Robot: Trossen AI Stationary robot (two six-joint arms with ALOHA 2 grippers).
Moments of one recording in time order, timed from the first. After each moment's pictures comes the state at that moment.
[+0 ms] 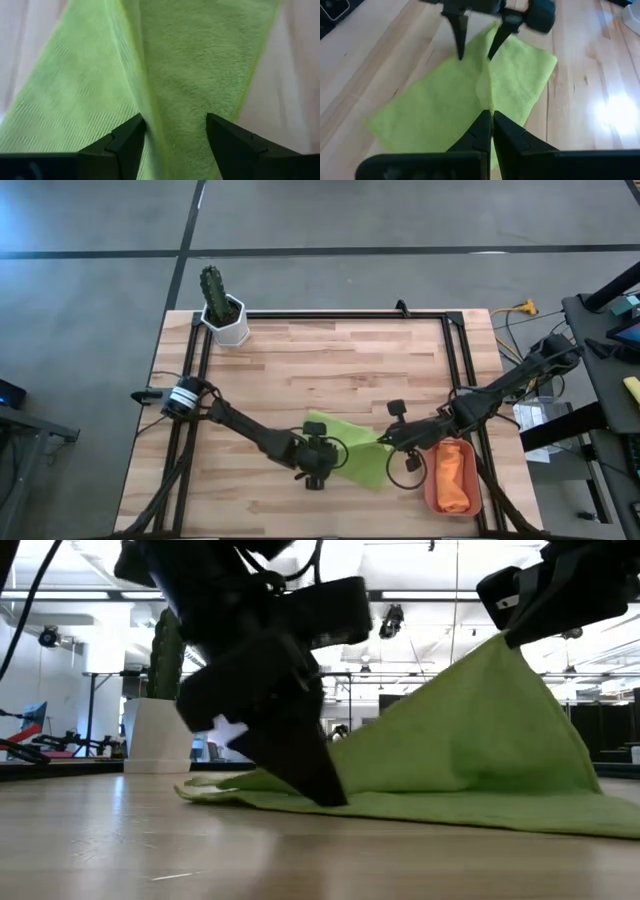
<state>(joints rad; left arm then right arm) -0.40 2.03 1.31 -0.26 -0.31 -0.27 0.53 1.20 0.63 -0.17 0.32 0.01</state>
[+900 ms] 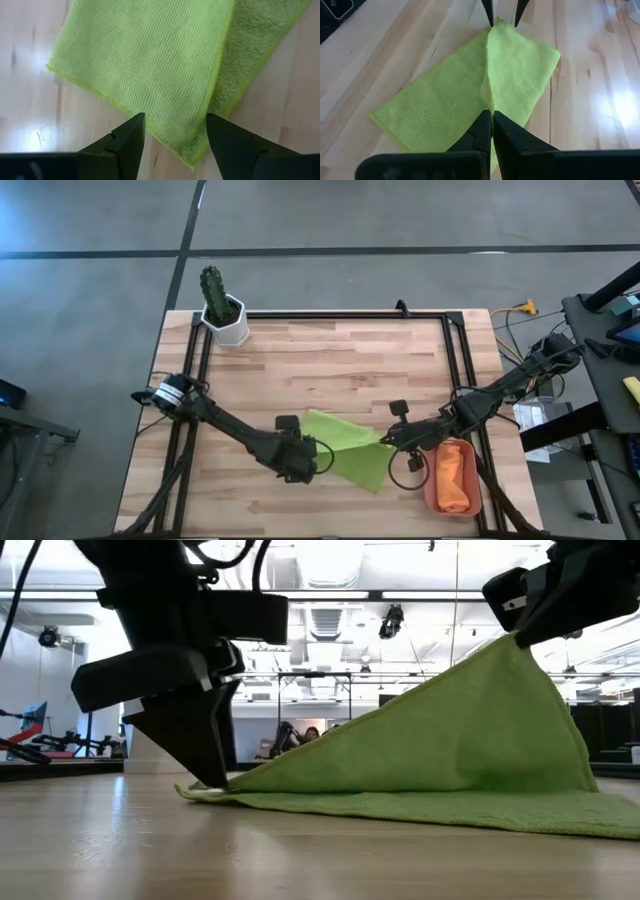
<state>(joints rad) -0.46 1.94 1.30 -0.73 -0.41 -0.52 0.54 1.18 0.63 -0.20 0.32 0.05</state>
